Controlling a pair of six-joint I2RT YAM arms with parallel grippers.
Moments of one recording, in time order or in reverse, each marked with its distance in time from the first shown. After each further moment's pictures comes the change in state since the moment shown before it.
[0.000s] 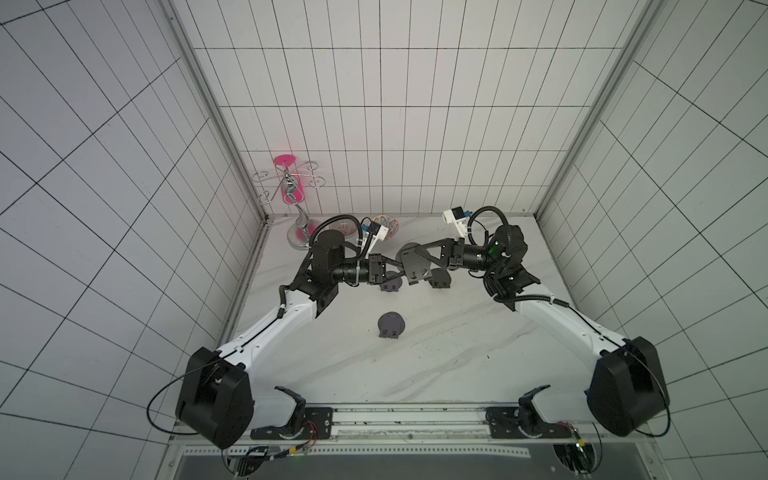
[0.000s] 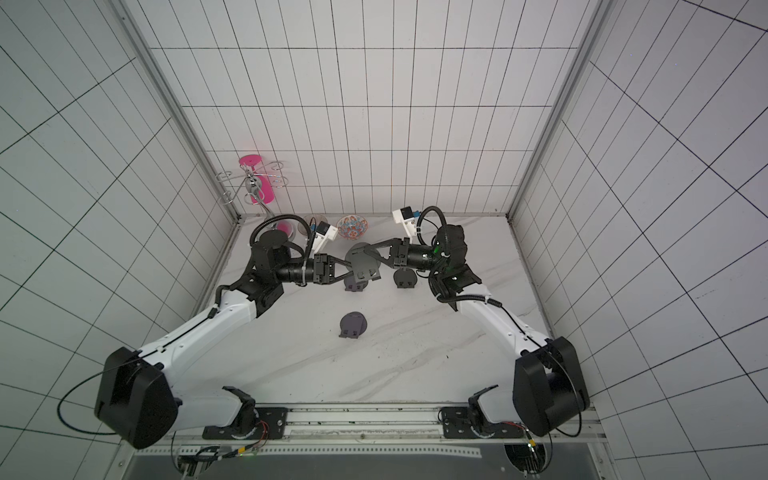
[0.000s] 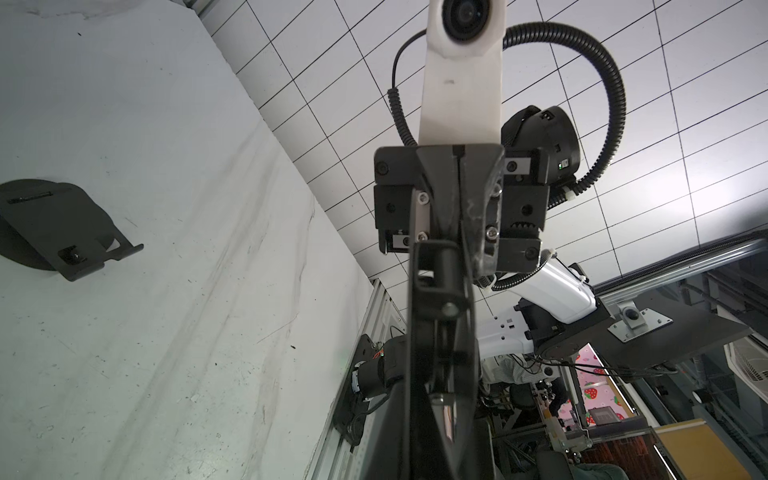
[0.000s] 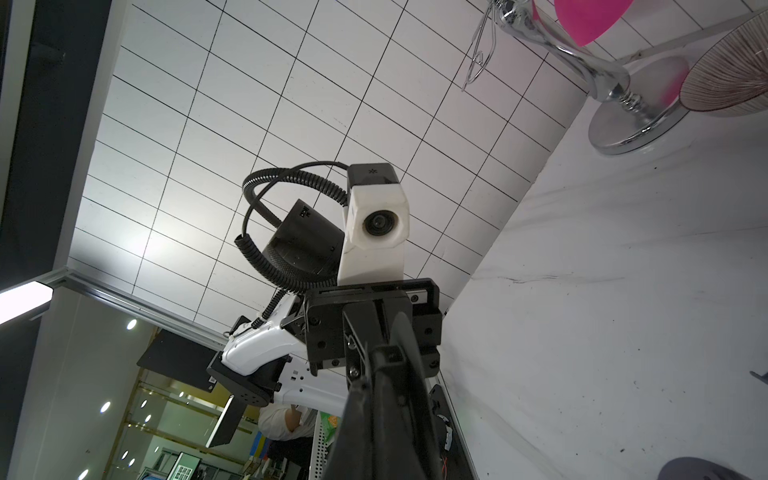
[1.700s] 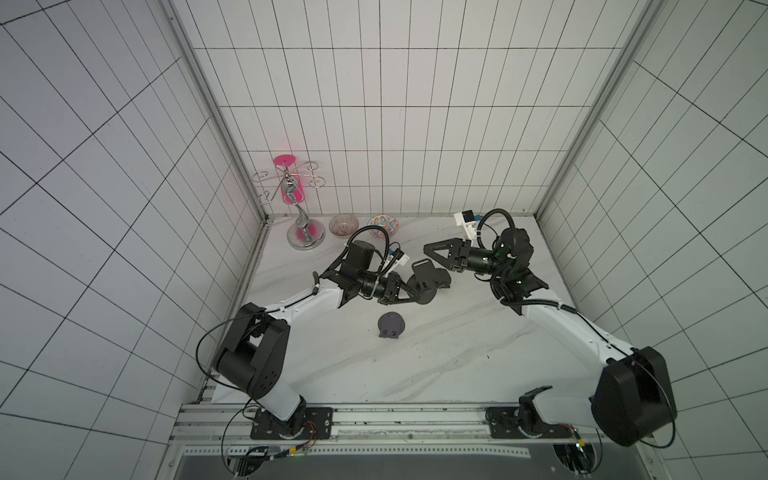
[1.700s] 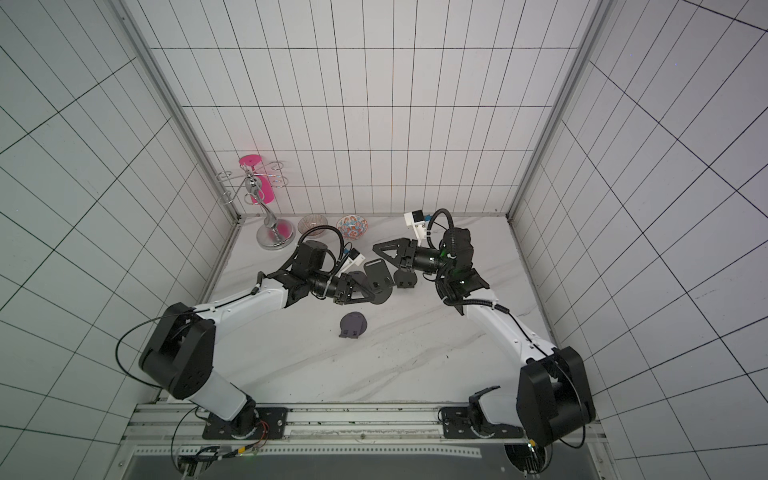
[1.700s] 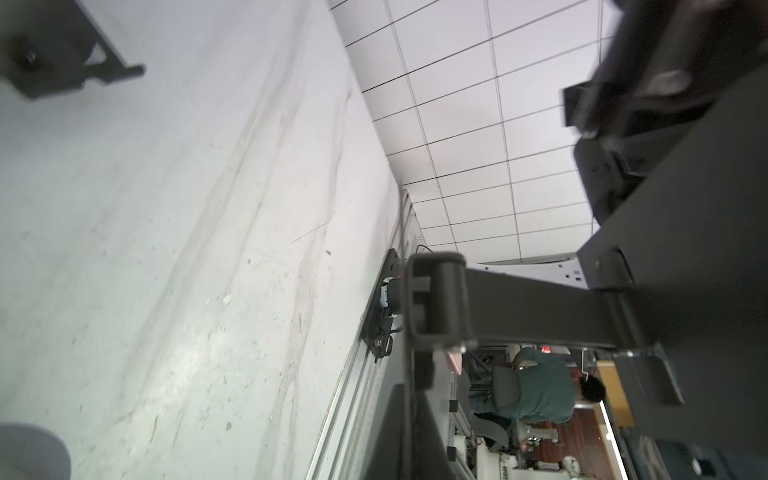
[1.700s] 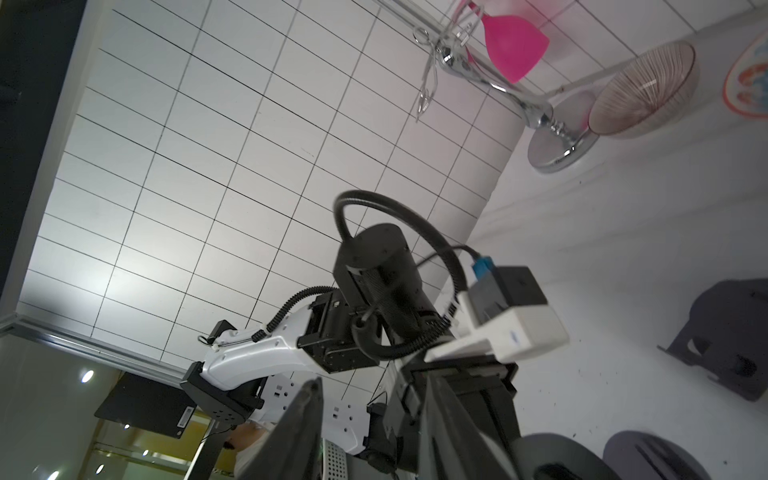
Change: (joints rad) left arm -0.068 0.282 0.040 -0.334 0.086 0.264; right arm -0.076 -0.080 -0.074 -0.008 0.058 -0.052
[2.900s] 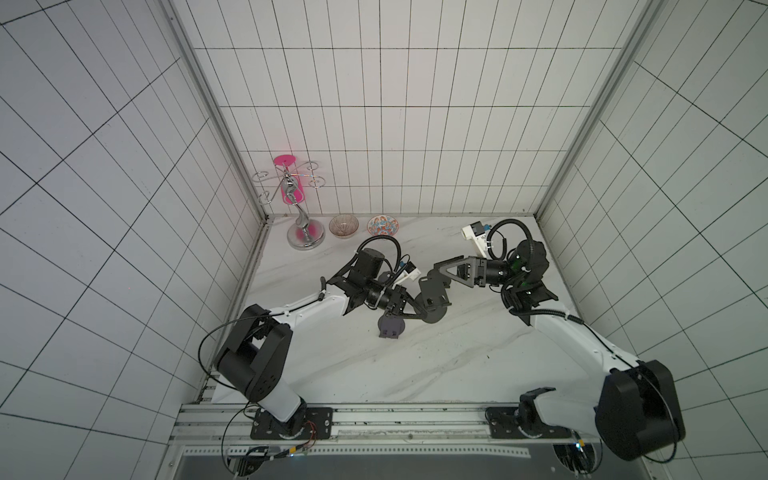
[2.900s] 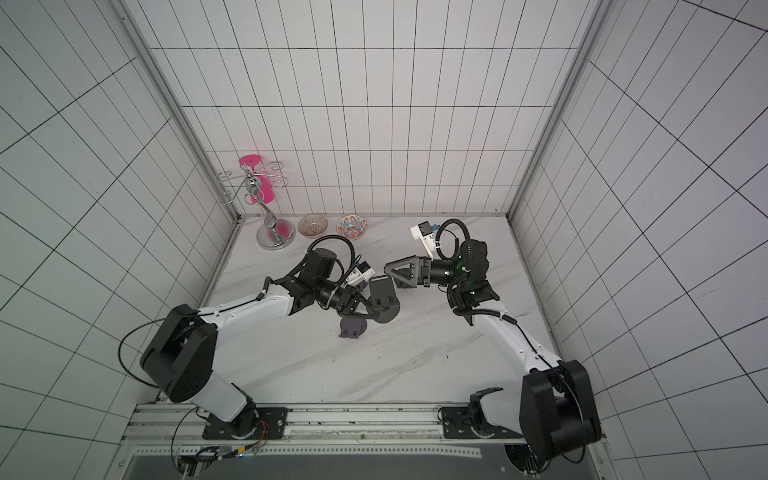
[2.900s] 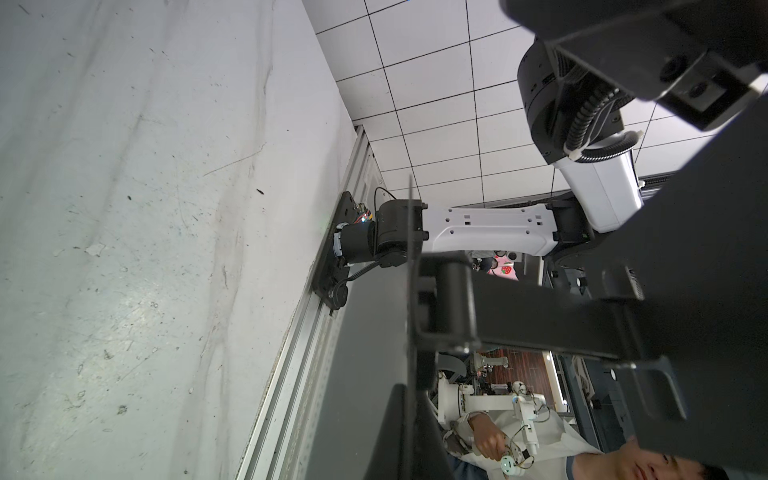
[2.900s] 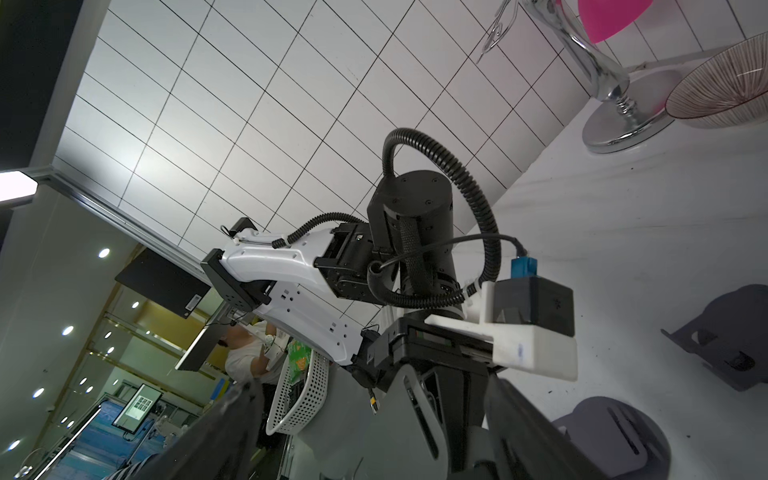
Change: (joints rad) left arm -0.082 -0.023 -0.020 0.045 0.152 -0.019; right arm -0.077 -0.067 -0.140 0.018 -0.272 -0.188
